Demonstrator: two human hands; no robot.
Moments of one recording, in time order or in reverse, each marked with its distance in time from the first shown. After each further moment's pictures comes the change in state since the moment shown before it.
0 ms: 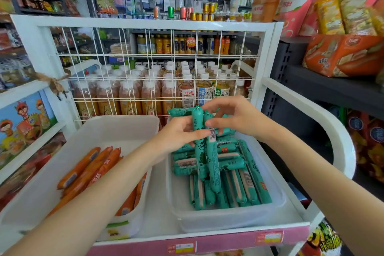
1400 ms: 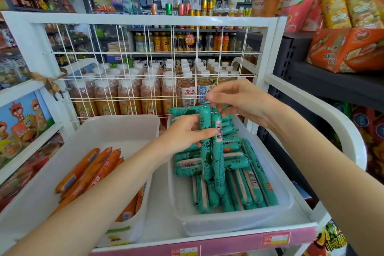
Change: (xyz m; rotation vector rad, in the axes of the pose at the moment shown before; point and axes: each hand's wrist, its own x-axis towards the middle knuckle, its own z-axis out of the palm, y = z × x) left_hand 0.008 0.002 0.005 0.050 -0.038 0.019; right_hand 0.017 -0.019 -0.010 0.248 0.064 0.269
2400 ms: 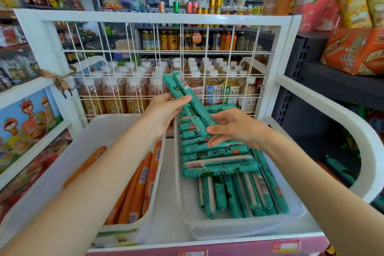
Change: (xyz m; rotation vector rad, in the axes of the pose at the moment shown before) left_hand 0.017 0.007 -0.049 -0.526 0.458 -0.237; right_hand 0.008 0.039 0.031 0.027 -0.171 0.136
